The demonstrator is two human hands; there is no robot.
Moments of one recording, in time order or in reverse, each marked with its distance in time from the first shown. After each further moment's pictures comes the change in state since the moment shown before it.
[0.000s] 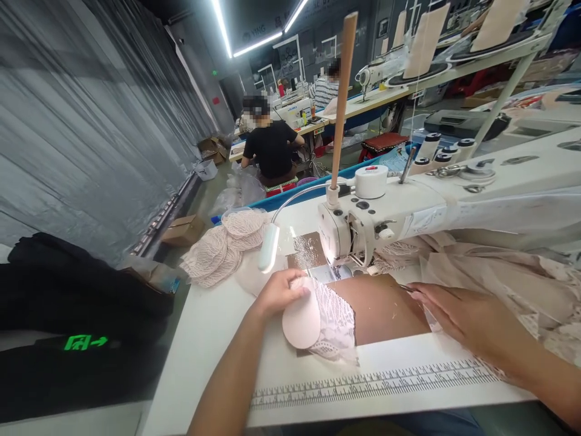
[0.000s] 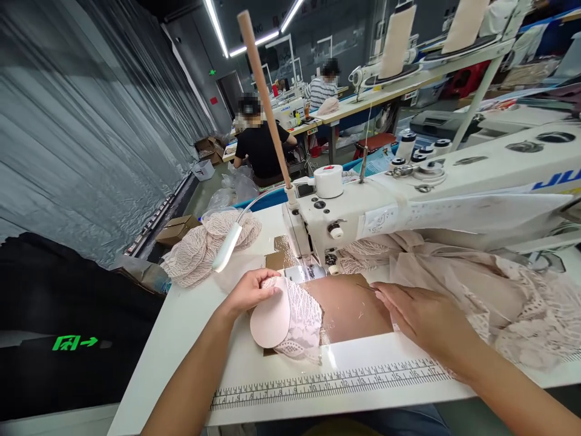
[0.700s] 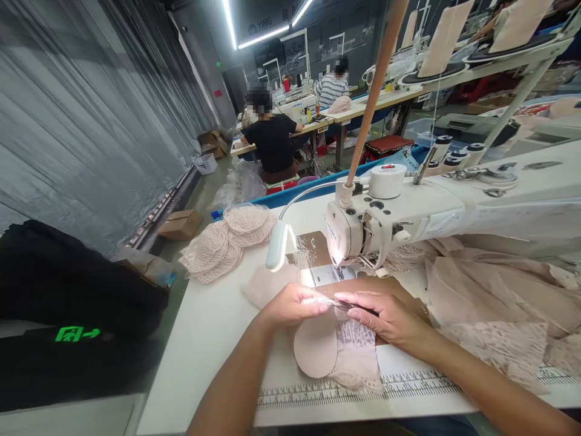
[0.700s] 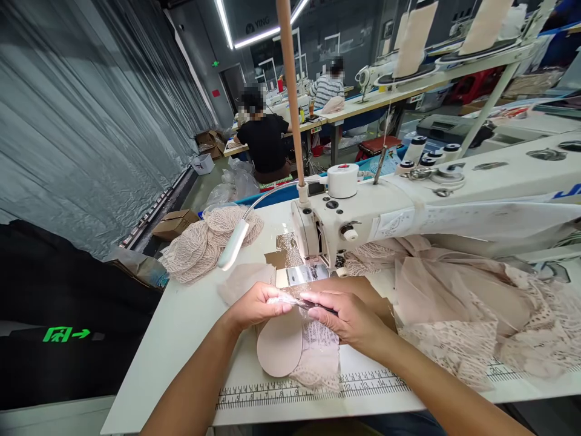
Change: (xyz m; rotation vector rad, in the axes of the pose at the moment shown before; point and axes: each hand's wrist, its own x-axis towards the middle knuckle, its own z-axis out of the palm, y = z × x) left_hand -0.023 0.017 0.016 -0.424 -0.338 -0.022; right_hand 0.052 -0.092 0.022 0.662 -0.451 -0.036
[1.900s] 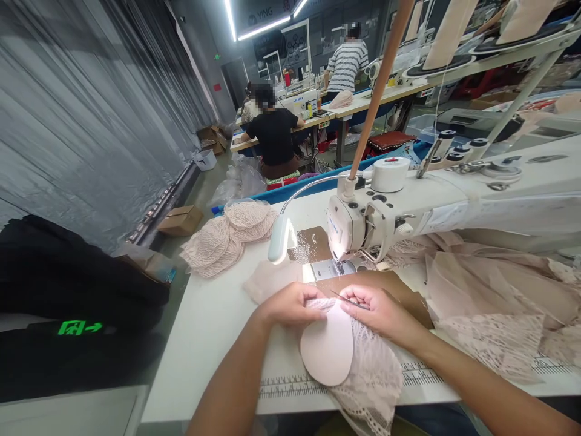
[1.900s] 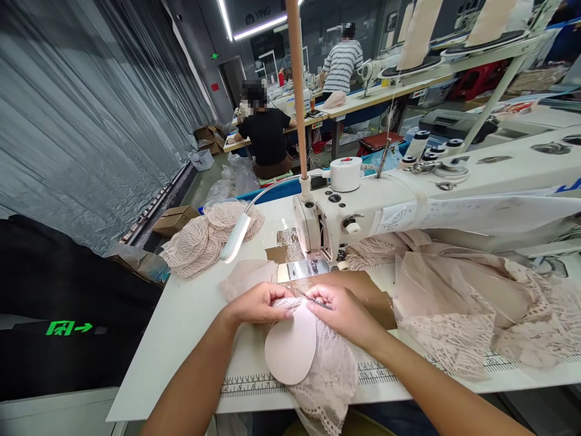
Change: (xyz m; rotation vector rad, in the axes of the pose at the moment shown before) left_hand 0.000 -0.008 -0.008 0.240 -0.085 -0.047; right_hand 0.004 -0.001 0.022 0.204 0.065 0.270
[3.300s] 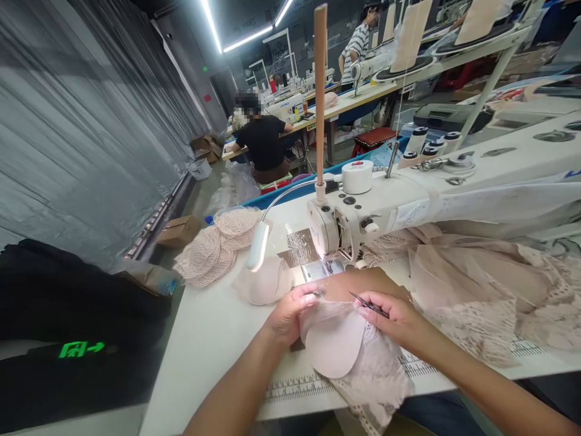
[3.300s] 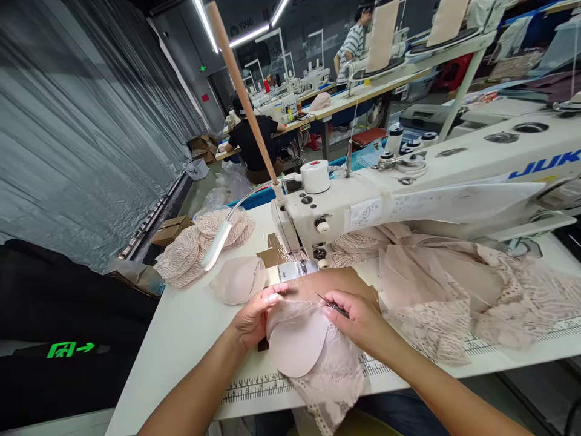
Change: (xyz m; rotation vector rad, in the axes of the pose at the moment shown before) left_hand 0.008 0.007 0.048 -0.907 0.318 -0.060; right_hand -0.036 0.019 -0.022 0.025 0.065 0.037
